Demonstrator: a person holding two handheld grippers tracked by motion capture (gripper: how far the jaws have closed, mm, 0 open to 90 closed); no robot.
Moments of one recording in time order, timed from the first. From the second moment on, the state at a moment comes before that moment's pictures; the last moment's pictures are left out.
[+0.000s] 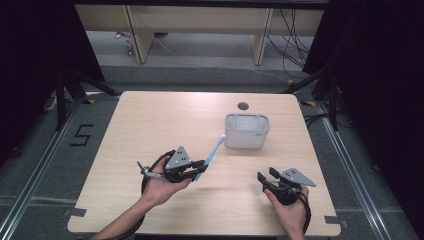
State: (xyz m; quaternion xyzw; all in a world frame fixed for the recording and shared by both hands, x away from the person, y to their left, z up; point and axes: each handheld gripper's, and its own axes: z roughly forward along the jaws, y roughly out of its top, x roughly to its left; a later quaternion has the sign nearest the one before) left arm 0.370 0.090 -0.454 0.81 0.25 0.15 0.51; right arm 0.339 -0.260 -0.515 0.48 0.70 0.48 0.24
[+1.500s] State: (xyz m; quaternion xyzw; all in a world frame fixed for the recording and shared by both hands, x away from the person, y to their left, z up) left arm 0.371 0.088 -0.461 0.75 0.26 0.16 0.59; right arm 0.344 -0.201 -0.465 0.40 0.69 0.55 0.23
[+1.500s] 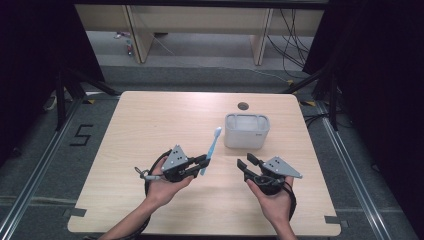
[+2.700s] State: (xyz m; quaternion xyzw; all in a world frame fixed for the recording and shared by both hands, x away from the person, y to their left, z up) left arm 0.374 0.058 -0.467 0.75 0.25 0.16 0.59; right arm 0.350 -0.170 -0.435 0.38 0.67 0.61 0.20
